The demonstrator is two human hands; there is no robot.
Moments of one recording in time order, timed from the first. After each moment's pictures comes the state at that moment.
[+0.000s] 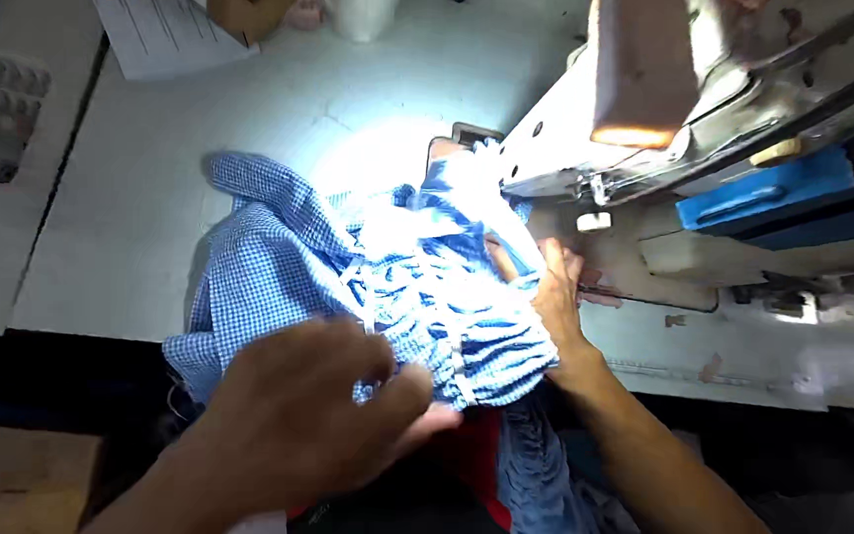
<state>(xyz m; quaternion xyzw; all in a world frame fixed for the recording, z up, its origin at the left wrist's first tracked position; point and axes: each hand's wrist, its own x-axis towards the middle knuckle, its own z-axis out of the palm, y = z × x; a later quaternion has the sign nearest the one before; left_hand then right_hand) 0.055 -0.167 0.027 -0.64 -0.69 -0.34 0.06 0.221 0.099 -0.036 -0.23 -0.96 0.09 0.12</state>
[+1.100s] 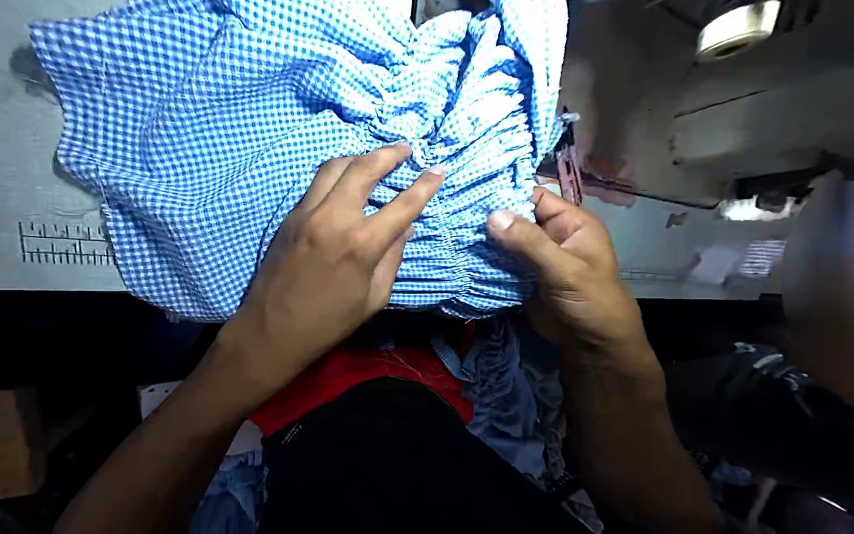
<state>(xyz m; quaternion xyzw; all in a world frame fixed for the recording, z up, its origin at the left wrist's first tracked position) 0.078 -0.103 -0.066 -0.56 -0.73 -0.37 -0.13 0.245 0.051 -0.008 -0.39 -0.64 0.66 0.08</state>
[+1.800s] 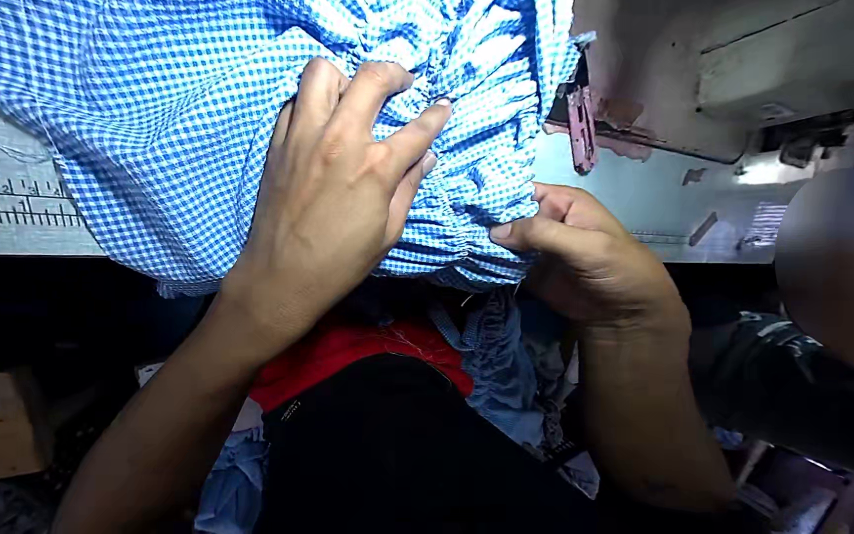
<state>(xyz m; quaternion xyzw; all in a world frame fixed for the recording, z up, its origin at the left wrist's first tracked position) 0.079 -0.082 -0.062 -0.57 -0.77 -0.28 -0.12 0.267 0.057 0.000 -0.37 -0.57 0.74 -0.04</state>
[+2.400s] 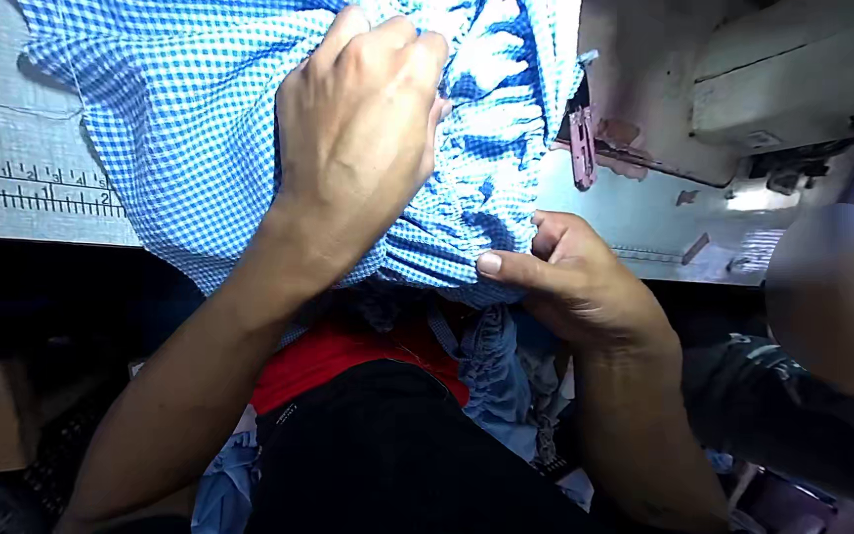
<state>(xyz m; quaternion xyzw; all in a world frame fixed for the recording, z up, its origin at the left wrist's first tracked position) 0.067 -0.048 -0.052 -0.50 -0.83 -0.25 -0.08 0.271 0.051 -0.007 -0.33 -0.60 0.73 -0.03</state>
